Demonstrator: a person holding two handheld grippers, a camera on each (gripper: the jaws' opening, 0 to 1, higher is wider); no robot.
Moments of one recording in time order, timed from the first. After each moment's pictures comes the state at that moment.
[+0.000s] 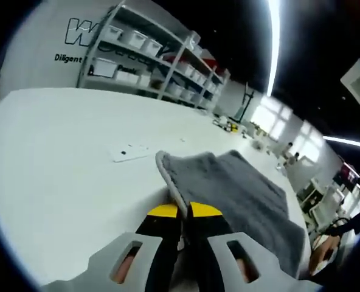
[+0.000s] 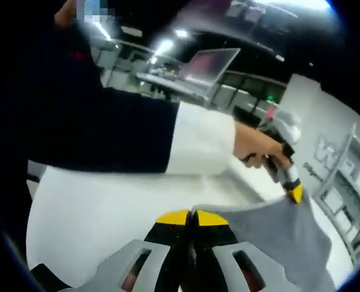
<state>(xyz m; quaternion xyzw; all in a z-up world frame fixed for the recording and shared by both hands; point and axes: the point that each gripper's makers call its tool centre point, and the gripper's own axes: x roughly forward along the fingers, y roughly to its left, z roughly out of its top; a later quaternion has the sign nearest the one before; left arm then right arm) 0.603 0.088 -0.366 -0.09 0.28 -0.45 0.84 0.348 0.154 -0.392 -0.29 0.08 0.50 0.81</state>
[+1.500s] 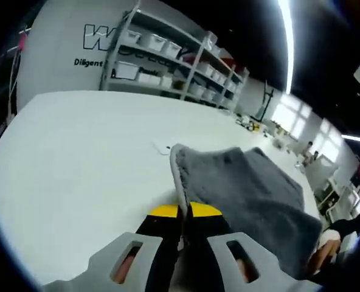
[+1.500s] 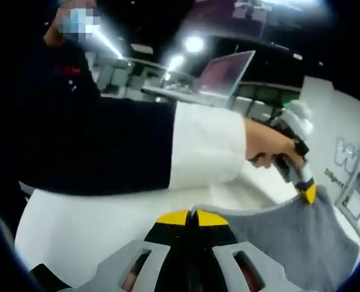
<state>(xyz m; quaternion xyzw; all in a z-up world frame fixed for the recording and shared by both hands) 0.597 0.163 -0.372 -0.07 0.28 -0.38 0.88 0.362 0.226 -0.398 -0.24 0.05 0.56 0.79</state>
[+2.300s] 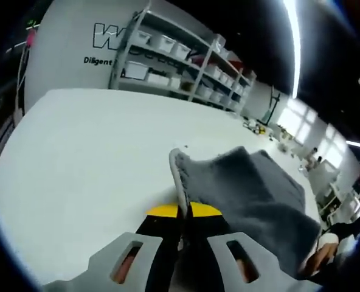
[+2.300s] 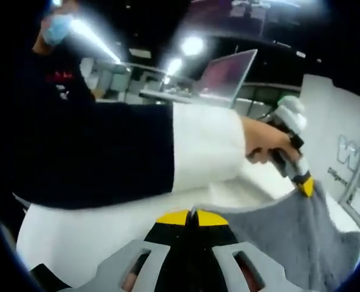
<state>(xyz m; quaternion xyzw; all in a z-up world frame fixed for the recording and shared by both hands) 0.607 0.212 -0.369 -0.09 0.29 -0.35 0.89 0.360 0.254 -0.395 -0.23 0.05 0.56 0.79</state>
